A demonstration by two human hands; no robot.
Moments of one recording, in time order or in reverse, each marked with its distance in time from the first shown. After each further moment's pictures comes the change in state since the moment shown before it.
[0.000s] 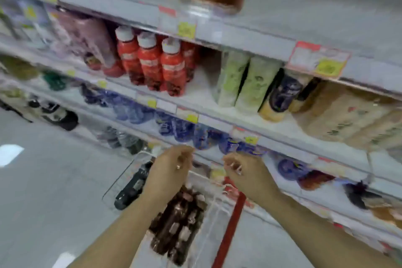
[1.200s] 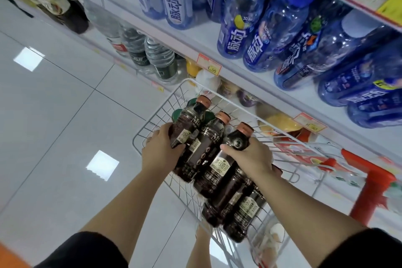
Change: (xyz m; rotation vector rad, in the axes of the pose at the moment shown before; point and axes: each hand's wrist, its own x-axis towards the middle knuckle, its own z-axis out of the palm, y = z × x) left_hand 0.007 -0.321 0.028 0.275 -0.104 -0.639; right_hand 0.091 0.048 0.321 0.091 -0.224 0.700
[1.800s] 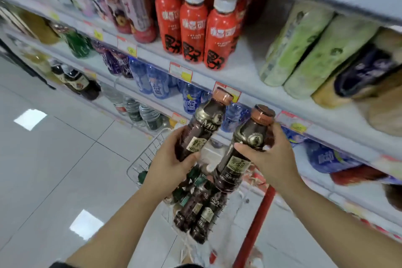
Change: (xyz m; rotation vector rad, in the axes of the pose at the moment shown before) left_hand -0.183 0.167 -0.116 -0.480 0.059 0.518; right_hand -0.174 -0.027 -0.246 0.497 0.256 -0.587
